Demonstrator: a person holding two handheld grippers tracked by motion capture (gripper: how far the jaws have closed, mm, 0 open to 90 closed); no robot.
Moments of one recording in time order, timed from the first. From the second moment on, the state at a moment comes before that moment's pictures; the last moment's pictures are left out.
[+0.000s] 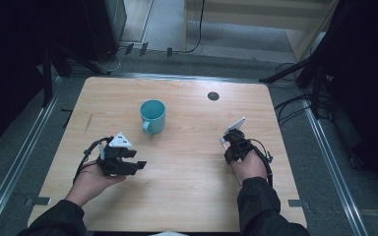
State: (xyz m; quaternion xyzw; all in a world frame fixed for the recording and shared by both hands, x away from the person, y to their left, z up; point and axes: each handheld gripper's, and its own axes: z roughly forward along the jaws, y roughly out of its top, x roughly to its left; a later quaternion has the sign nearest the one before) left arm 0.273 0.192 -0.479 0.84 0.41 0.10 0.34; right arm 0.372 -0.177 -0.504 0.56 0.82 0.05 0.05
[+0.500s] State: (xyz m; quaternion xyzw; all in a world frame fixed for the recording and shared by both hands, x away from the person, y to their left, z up) left arm 0.273 0.193 -0.479 0.84 0.41 0.10 0.34; right arm 0.371 -0.180 -0.504 0.56 0.83 0.06 0.04
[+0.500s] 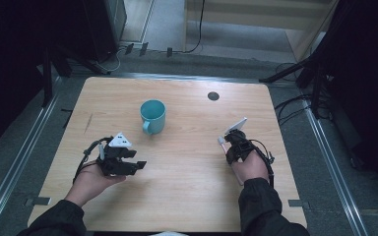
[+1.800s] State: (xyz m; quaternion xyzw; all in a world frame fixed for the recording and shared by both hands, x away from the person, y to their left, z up) left arm 0.274 0.192 -0.480 0.84 0.41 0.09 0.34; right arm 0.376 -0.182 -0.477 0.54 0.83 0.12 0.03
